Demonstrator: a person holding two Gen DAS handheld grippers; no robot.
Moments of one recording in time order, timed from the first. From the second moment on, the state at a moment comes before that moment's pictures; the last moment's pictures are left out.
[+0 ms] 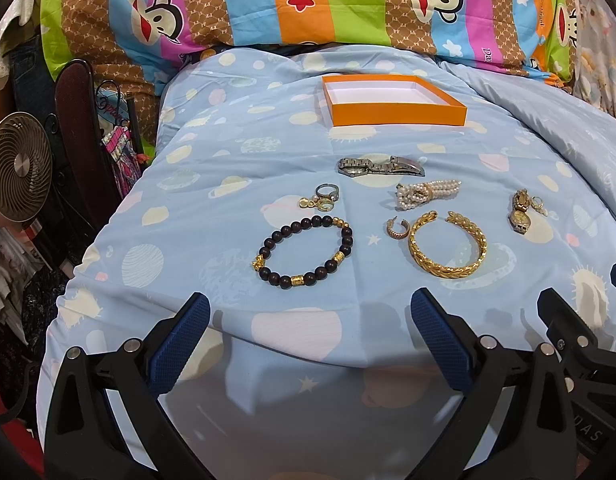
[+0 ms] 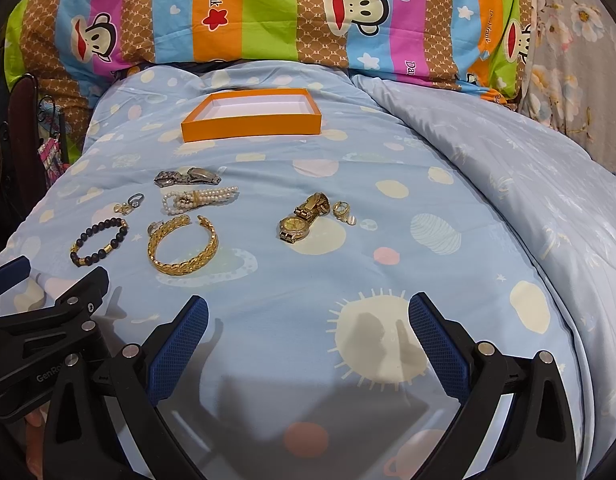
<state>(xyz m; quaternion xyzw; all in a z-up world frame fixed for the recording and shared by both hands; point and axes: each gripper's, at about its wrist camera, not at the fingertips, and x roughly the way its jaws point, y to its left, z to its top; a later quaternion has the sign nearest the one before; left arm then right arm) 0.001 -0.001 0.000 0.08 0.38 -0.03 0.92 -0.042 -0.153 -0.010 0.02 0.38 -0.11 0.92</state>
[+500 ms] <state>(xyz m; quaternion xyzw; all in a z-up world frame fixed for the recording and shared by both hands) 0.002 0.002 -0.004 0.08 0.38 -0.03 0.92 -0.042 -0.153 -0.009 0.02 0.38 -0.11 0.92</state>
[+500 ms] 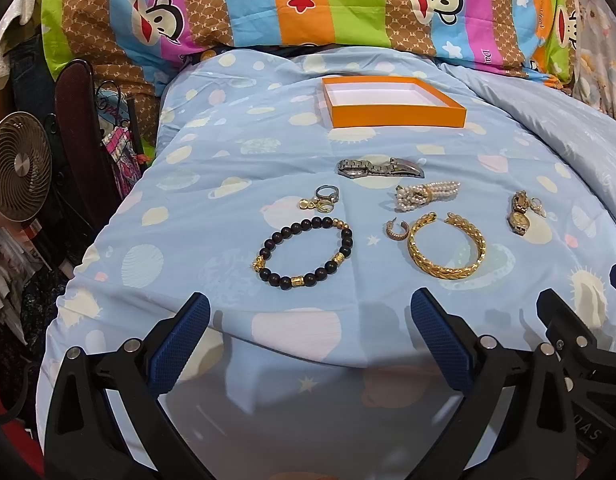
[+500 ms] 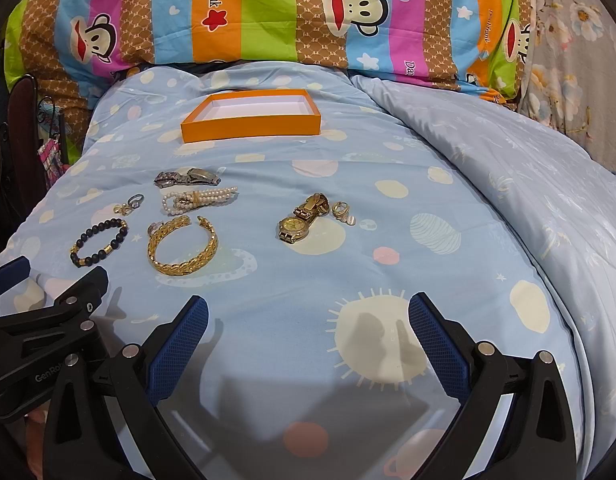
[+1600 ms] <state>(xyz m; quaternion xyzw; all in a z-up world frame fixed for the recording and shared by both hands) -0.001 -0.001 -0.002 0.08 0.38 -0.03 0.92 -0.044 -0.154 -0.009 0.02 0.38 -0.11 0.92</state>
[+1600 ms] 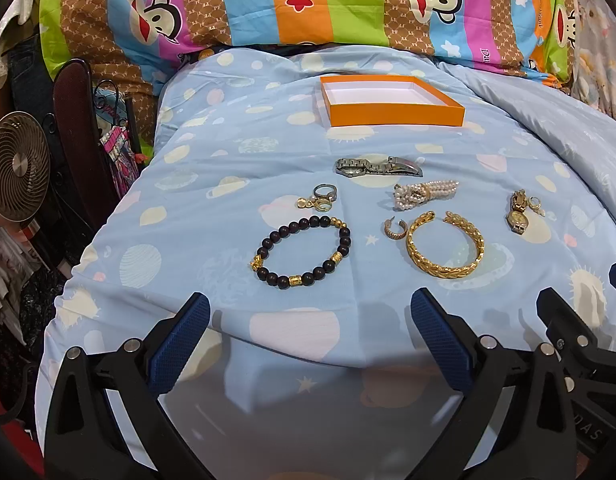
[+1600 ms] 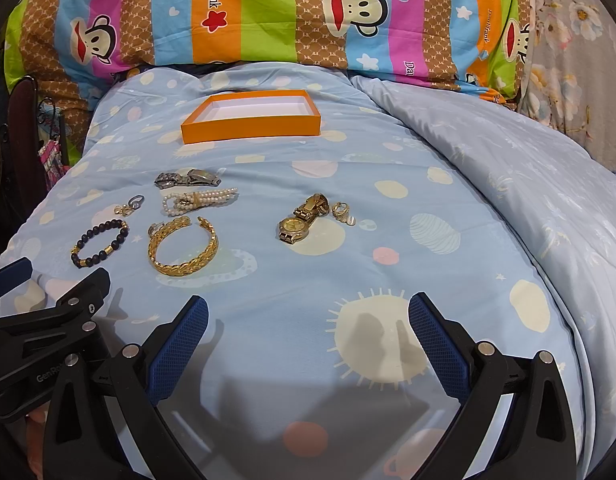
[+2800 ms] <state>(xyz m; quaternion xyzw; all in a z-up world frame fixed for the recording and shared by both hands) 0.009 0.041 0.006 0.03 0.38 -0.05 0.92 -0.024 -0.197 -0.002 0.12 0.39 -0.11 0.91</state>
